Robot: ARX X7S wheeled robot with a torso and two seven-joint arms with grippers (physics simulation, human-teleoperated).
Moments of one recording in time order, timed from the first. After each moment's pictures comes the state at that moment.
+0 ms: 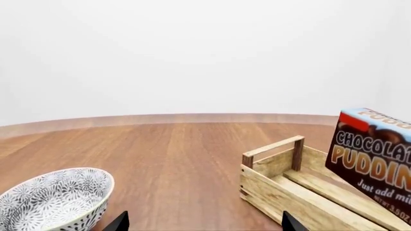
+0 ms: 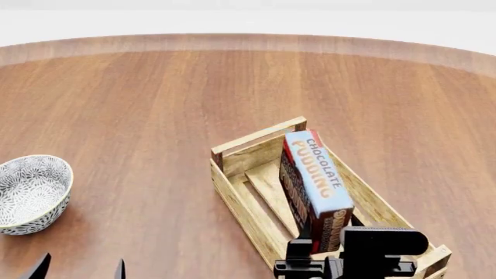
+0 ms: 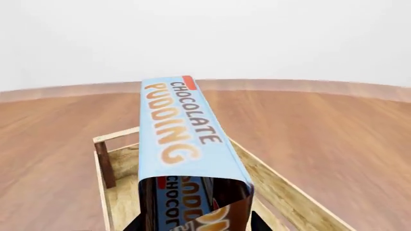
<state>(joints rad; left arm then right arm) 0.03 -0.31 0.33 0.22 -0.26 0.01 -0.31 0.43 0.29 -0.38 0.41 0.47 -0.01 0.16</state>
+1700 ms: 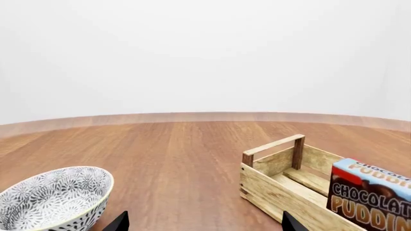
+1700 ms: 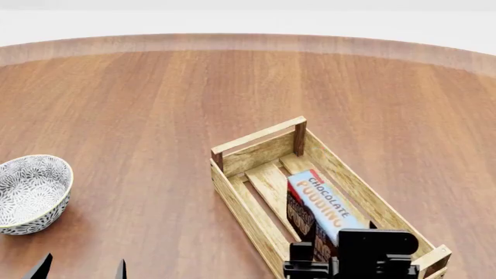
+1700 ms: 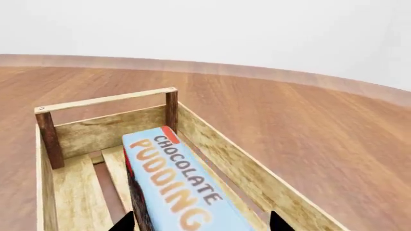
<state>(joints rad) 0.02 -0.32 0.35 0.21 -0.28 0.02 -0.33 0.56 0.21 -0.40 0.81 0.35 -0.19 0.18</state>
